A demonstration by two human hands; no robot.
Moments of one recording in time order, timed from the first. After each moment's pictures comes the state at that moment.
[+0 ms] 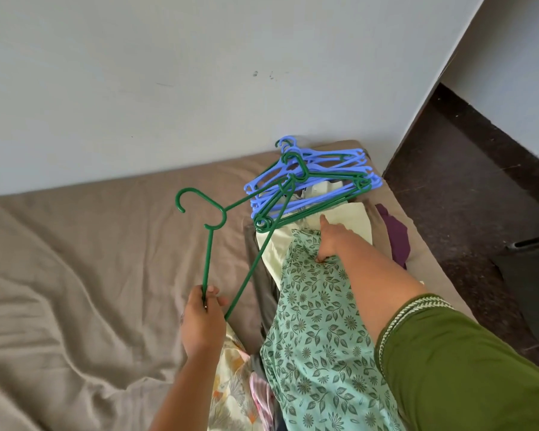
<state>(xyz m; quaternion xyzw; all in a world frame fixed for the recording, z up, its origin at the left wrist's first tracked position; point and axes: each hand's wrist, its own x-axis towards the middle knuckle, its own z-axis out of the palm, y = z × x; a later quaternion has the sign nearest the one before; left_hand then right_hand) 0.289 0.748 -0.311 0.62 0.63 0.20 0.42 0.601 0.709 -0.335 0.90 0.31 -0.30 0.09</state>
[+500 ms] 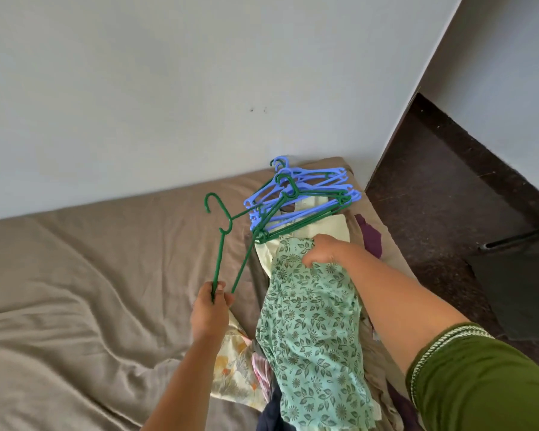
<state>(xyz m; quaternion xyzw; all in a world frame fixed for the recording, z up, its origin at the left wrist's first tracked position) 0.273 0.730 -0.219 0.61 0.58 0.18 0.50 0.542 0.658 -0.180 0.86 0.29 -0.43 -0.04</state>
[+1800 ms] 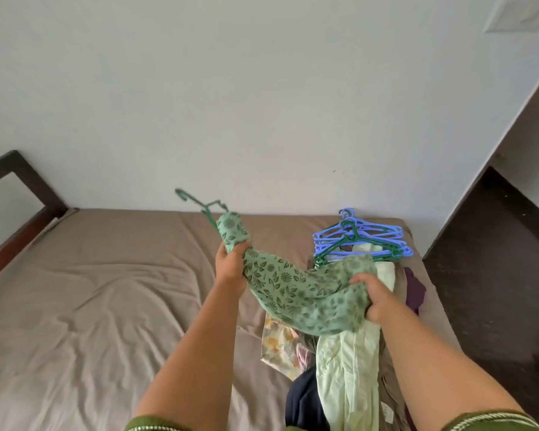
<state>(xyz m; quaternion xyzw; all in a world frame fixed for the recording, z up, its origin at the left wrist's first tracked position) 0.152 0.694 0.013 0.31 0.47 0.43 0.71 0.388 0.548 -0.039 0.65 -0.01 -0.57 -0.50</state>
